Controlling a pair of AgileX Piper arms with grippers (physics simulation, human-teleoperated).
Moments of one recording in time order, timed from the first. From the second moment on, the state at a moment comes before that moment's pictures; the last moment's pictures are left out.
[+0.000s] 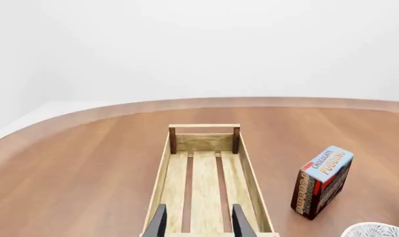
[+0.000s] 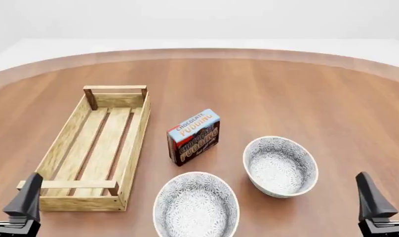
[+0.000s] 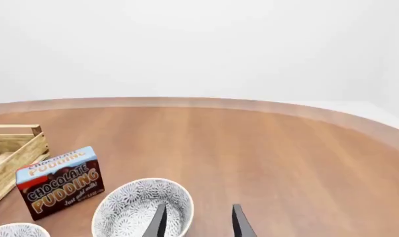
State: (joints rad) left arm 0.00 0.00 0.00 0.00 0.00; right arm 0.00 0.01 0.00 -0.01 0.00
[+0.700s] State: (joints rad) left arm 0.00 0.00 0.00 0.00 0.00; right arm 0.12 0.53 -0.29 -0.03 -0.11
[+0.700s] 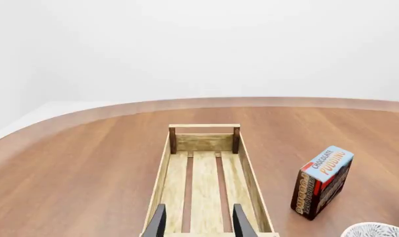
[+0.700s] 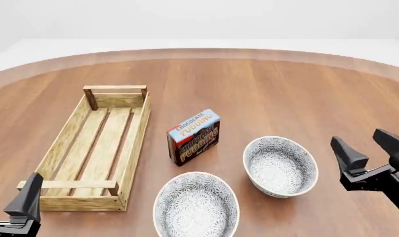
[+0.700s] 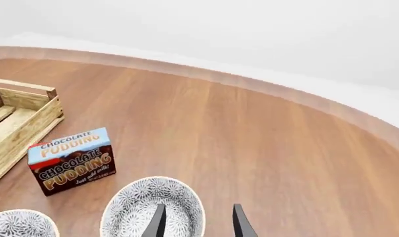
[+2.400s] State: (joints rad) left arm 0.00 0.00 0.00 0.00 0.00; right arm 0.76 1.63 -0.87 0.19 -0.11
